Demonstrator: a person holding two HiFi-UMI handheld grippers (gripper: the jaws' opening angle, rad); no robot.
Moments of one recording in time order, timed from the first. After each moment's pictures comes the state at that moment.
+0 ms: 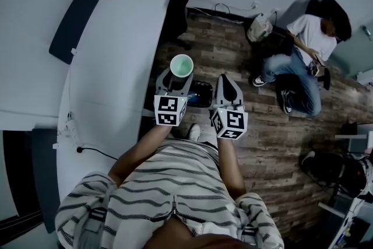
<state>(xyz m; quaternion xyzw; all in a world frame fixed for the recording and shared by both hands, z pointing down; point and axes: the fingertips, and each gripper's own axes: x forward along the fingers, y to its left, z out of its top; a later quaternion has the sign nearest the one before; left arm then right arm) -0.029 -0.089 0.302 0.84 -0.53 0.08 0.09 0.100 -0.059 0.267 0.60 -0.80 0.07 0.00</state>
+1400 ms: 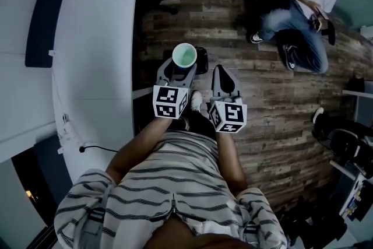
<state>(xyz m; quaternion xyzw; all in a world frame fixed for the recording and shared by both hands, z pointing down) 0.053 -0.069 0.380 0.87 -0.43 0.14 0.17 0.148 -0.028 0.351 0.64 -0.75 0.17 0.04</state>
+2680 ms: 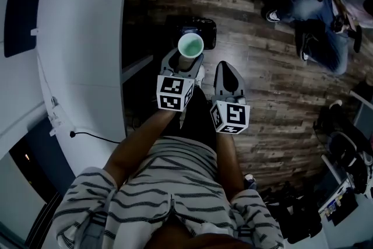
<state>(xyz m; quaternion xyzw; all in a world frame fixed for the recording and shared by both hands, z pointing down) 0.061 -0.087 0.514 0.82 -0.44 0.21 0.29 0.148 -0.051 0.468 0.61 -0.75 0.25 0.10</state>
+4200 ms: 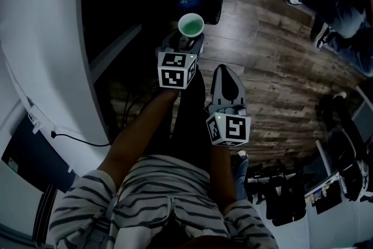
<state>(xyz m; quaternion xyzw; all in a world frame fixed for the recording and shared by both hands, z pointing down) 0.071 -0.085 0.735 0.74 -0.45 0.28 0.42 0.149 -0.026 0.607 0.58 -0.72 0.35 0.16</state>
